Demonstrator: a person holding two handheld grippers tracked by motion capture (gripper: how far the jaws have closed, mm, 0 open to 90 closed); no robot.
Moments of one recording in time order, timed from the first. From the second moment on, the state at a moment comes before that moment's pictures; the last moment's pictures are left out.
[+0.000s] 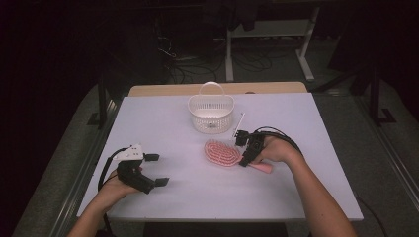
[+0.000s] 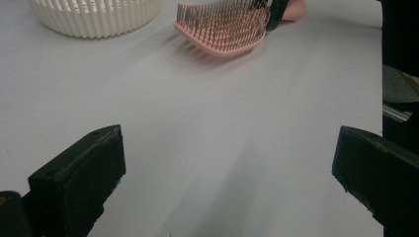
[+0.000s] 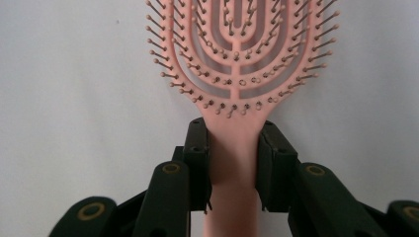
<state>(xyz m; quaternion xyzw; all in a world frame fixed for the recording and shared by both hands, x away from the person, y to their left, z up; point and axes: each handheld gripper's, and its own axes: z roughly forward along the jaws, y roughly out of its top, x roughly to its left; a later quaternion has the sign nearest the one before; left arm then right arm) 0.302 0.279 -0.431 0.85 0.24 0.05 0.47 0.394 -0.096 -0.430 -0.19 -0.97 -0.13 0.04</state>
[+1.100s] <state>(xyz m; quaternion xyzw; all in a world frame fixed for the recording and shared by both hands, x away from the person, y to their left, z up) 0.301 0.279 -0.431 0.85 0.24 0.06 0.47 0.394 -0.142 -0.404 -0.25 -0.92 -0.30 0.01</state>
